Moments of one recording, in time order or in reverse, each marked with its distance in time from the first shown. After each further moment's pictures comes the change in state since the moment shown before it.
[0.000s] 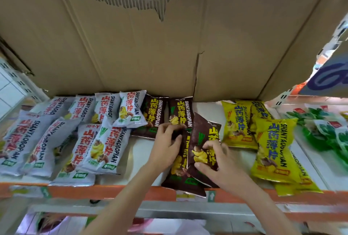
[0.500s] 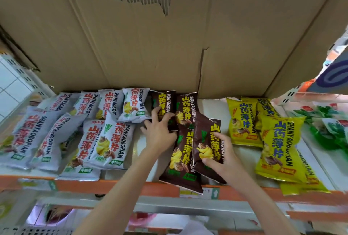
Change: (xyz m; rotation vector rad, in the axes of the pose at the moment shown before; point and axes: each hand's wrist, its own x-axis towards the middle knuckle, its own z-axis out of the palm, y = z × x) left_hand 0.029 -0.019 -0.012 0.521 0.036 -0.199; right_hand 0.006 0.018 0.017 0.463 0.050 0.102
